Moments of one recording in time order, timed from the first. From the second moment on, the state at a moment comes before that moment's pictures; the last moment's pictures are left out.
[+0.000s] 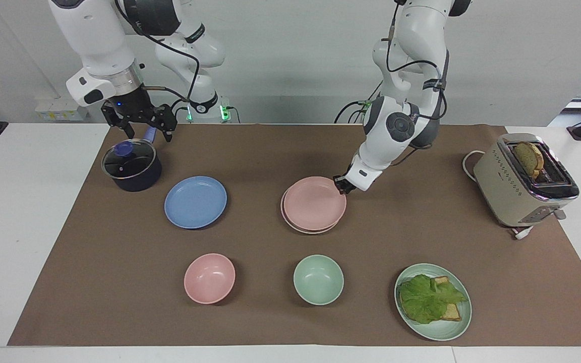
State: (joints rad) left arm -0.34 0.21 -0.14 -2.01 -0.27 2.16 -0.45; right arm 0.00 -0.03 0.05 -1.63 -0.01 1.57 0.15
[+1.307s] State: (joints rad) left arm 0.02 0.09 -0.10 -1.89 -0.08 2.00 -0.06; right arm -0.10 0.03 0.04 -2.12 0.07 2.18 -0.03
